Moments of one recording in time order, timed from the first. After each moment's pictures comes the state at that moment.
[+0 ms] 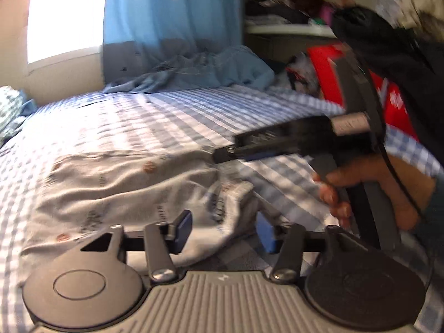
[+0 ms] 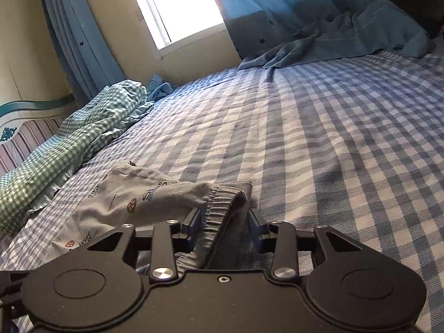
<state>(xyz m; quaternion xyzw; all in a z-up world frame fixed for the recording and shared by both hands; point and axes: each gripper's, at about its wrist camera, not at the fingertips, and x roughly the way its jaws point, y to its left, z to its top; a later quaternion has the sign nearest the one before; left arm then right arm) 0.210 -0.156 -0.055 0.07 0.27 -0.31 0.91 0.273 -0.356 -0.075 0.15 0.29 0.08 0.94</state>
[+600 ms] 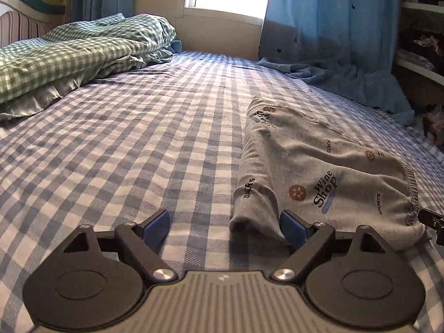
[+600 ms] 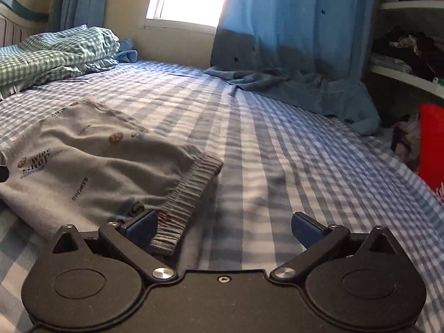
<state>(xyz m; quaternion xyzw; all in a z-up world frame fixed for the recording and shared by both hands) 0.241 -0.004 -0.096 -0.06 0.33 -0.05 0.94 0.214 -0.293 -0.094 -0.07 0.28 -0.07 0.95</state>
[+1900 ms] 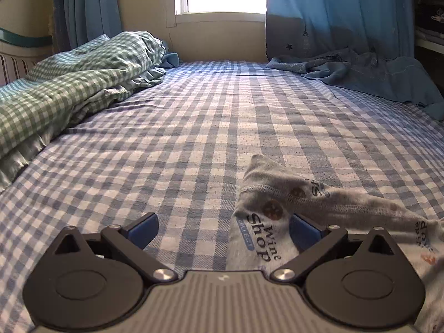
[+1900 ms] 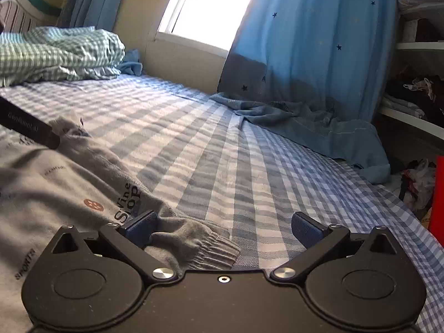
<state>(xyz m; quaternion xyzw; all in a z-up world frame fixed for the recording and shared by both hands) 0.392 -0.063 -0.082 0.03 0.32 0.00 0.95 0.296 -0.268 -0.093 -0.15 0.20 -0.07 0.97</state>
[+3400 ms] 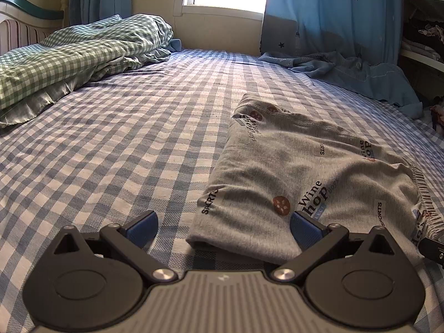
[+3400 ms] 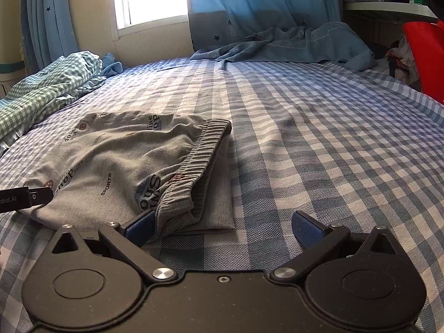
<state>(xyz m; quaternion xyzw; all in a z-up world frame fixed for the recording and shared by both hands) 0.268 -0.042 -0.101 -0.04 0.34 -0.03 0.94 0.193 -0.281 -0.107 0.06 0.32 -0.07 0.94</state>
